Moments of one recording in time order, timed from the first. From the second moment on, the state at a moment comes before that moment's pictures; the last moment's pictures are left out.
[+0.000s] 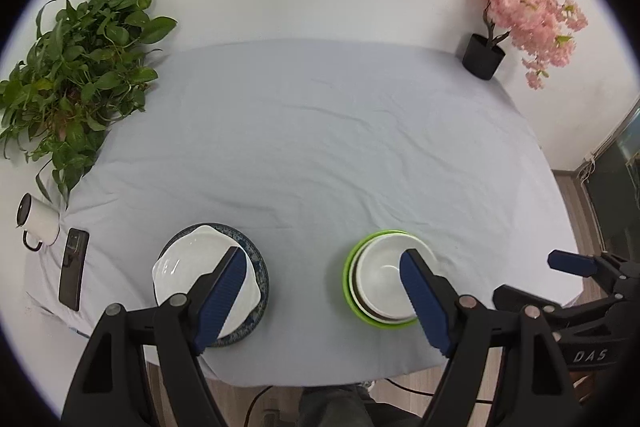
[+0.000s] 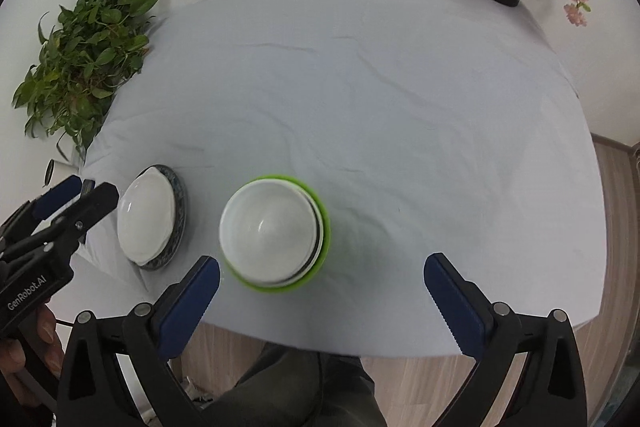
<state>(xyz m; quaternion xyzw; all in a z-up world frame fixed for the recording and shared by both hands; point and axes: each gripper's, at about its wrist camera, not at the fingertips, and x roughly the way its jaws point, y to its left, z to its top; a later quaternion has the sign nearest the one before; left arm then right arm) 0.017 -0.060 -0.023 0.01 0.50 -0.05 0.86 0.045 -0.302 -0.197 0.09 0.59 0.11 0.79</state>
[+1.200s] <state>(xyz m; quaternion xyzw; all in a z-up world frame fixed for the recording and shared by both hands) 0.039 -0.011 -0.053 -0.10 0.58 -0.20 0.78 0.000 -0.286 -0.131 0.10 0.58 0.07 0.81</state>
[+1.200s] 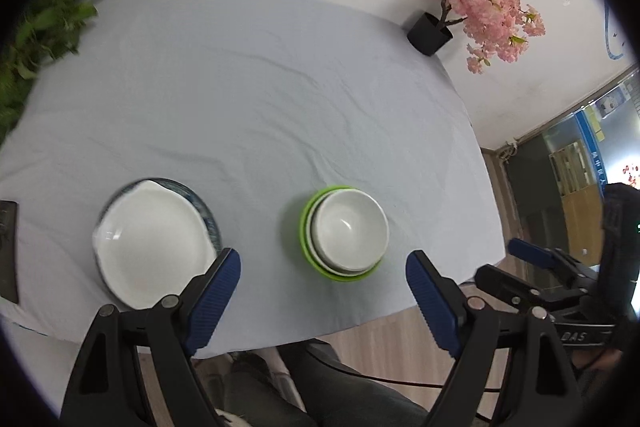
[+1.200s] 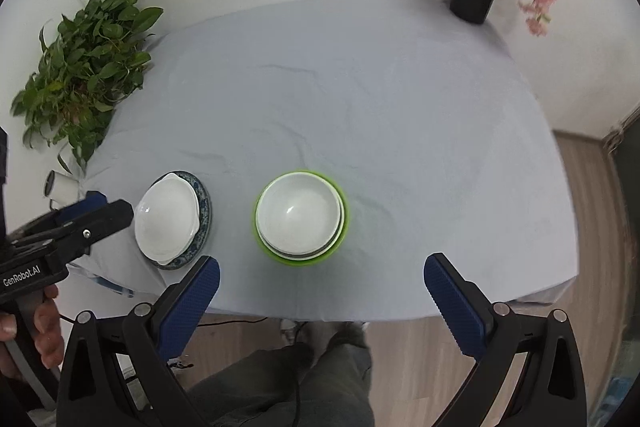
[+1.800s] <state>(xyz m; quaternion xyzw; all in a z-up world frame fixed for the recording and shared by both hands) 0.111 -0.070 -0.194 -0.15 0.71 -0.14 0.68 0.099 -0.317 -0.289 0.14 0.63 0.17 0.74</state>
